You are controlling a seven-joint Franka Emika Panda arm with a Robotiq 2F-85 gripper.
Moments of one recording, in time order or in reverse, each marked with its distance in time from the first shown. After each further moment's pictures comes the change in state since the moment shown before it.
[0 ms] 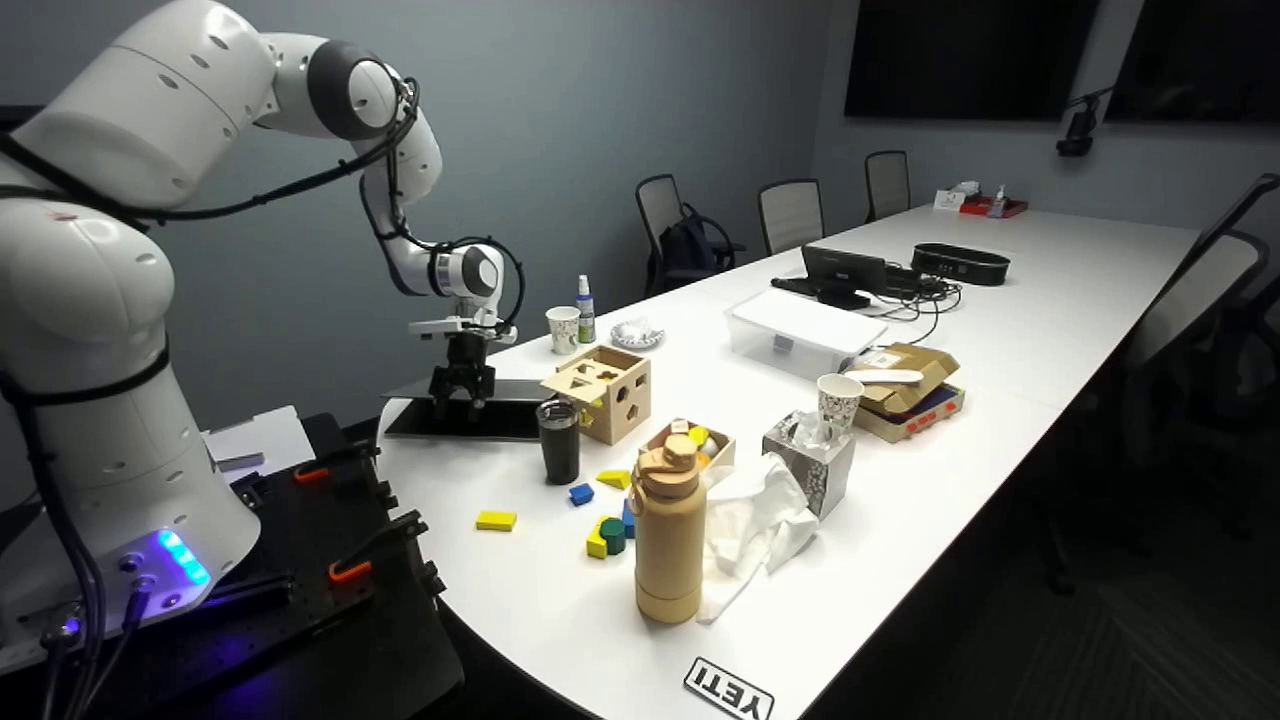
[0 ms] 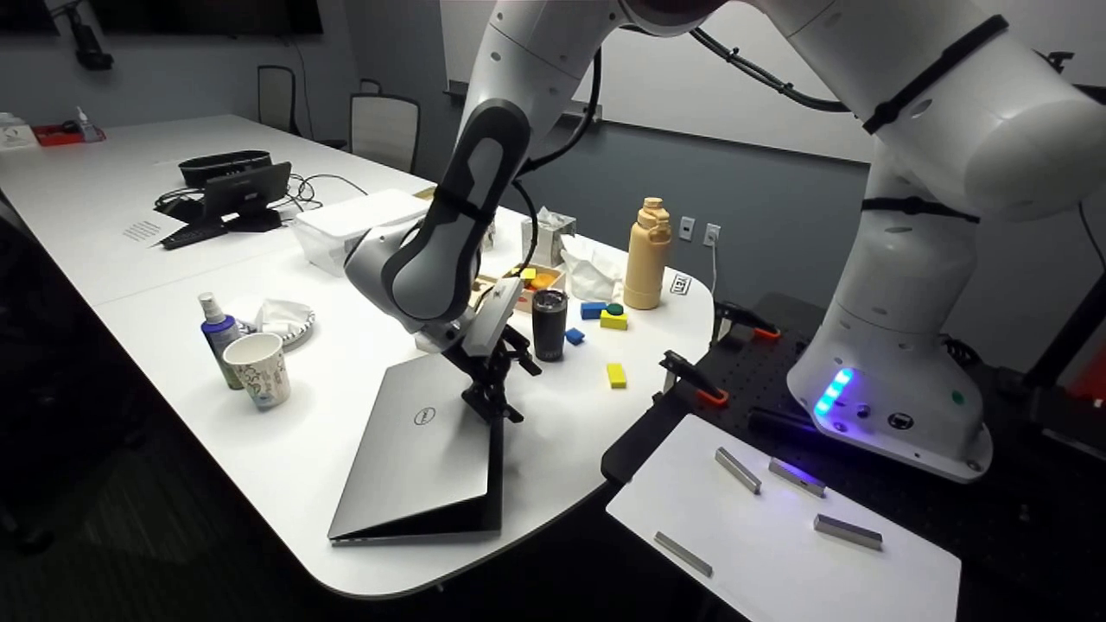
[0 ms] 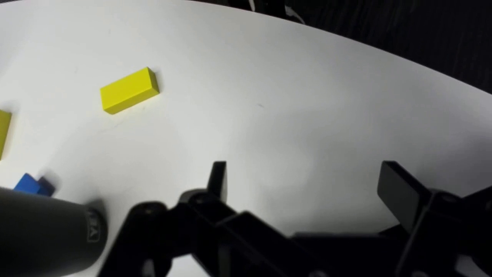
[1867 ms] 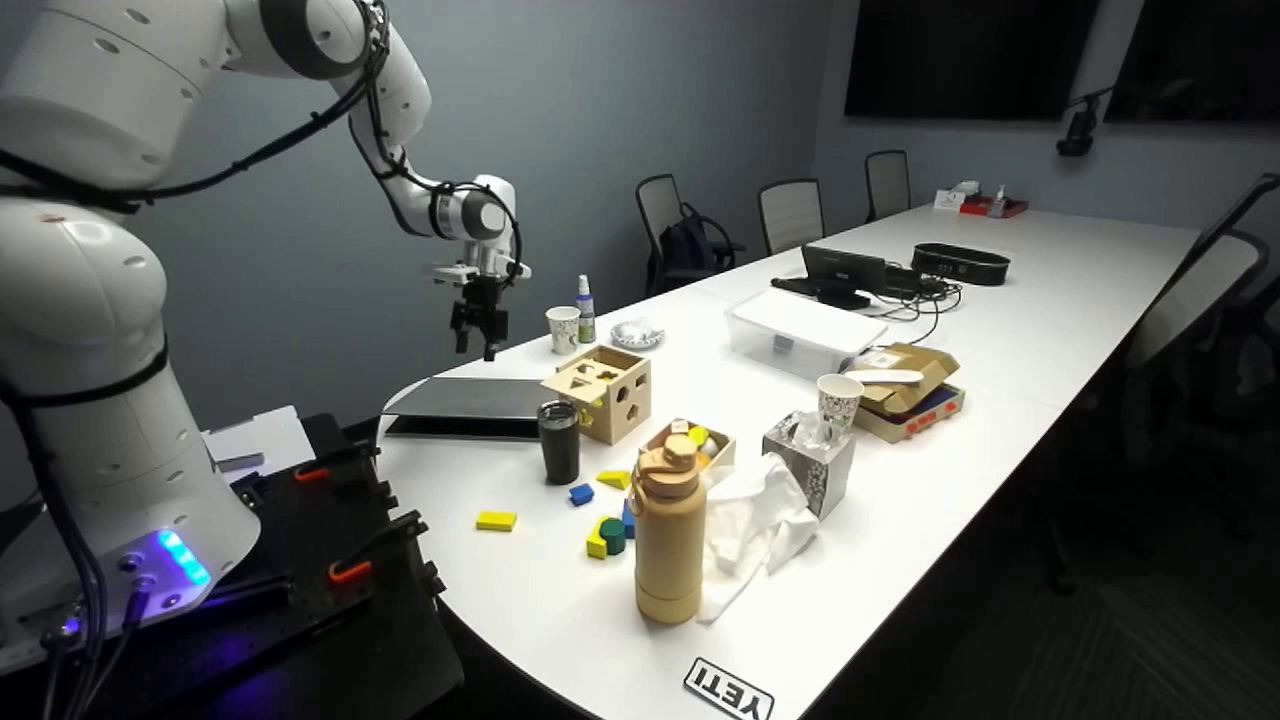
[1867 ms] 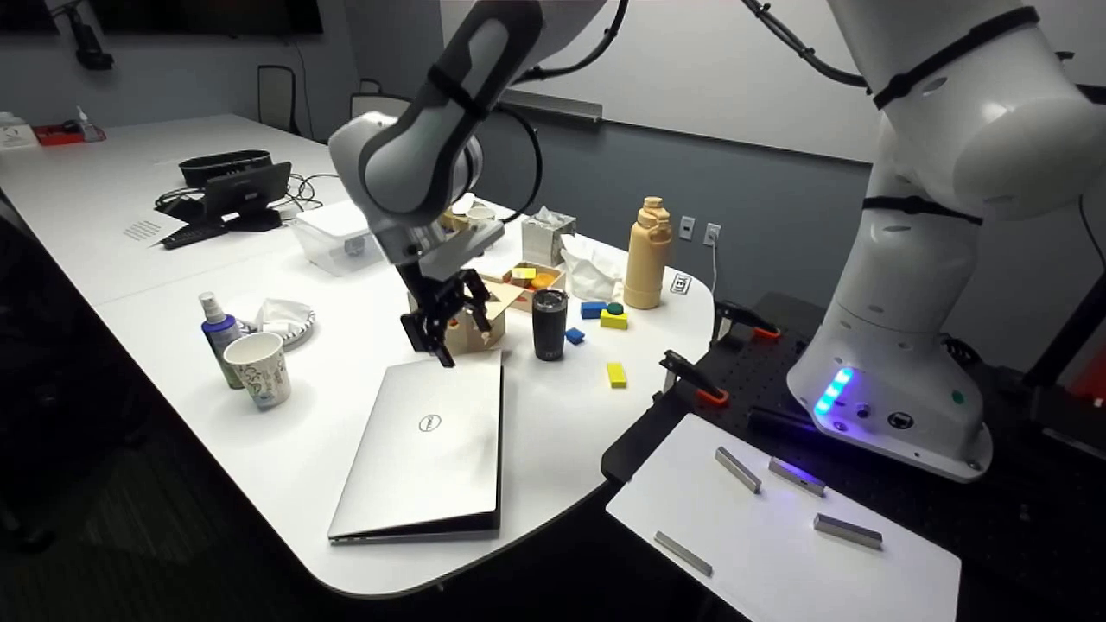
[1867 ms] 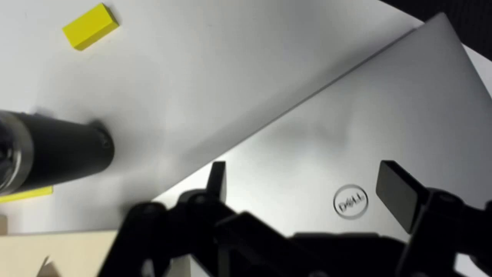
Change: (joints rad) arm -0.067 -0.243 0.025 -0.076 0.132 0.176 0.000
